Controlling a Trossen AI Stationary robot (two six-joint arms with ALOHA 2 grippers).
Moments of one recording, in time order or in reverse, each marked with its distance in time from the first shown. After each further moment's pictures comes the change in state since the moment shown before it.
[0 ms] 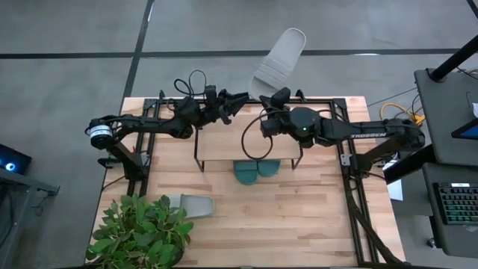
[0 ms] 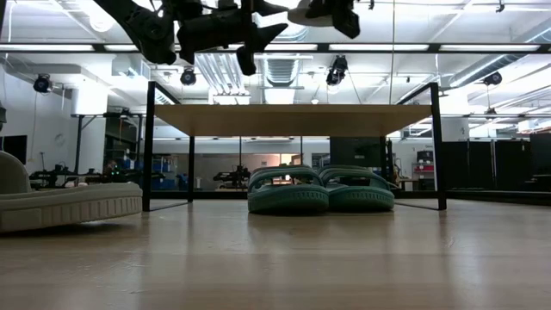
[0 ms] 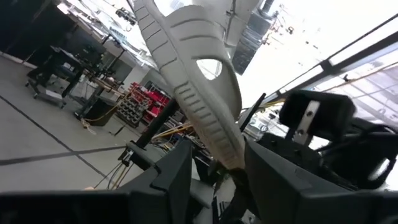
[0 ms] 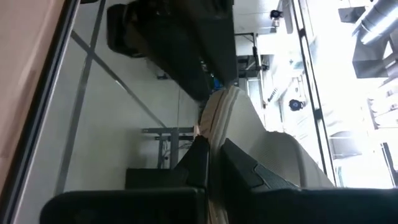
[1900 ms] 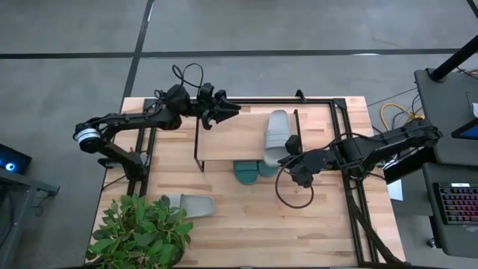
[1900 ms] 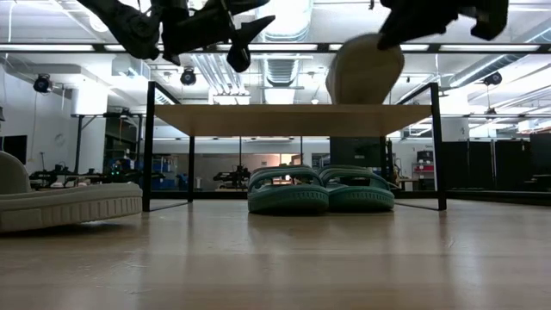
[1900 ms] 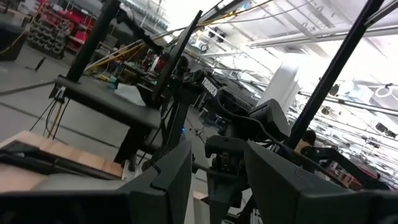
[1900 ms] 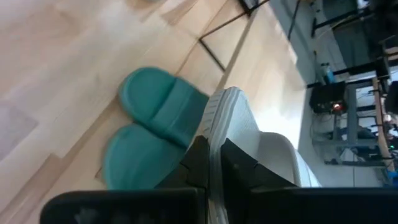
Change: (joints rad) left arm 0.151 -0.135 -0.045 -0.198 0.602 -0.001; right arm 0.304 -0.247 -0.273 -0.564 -0.431 0.682
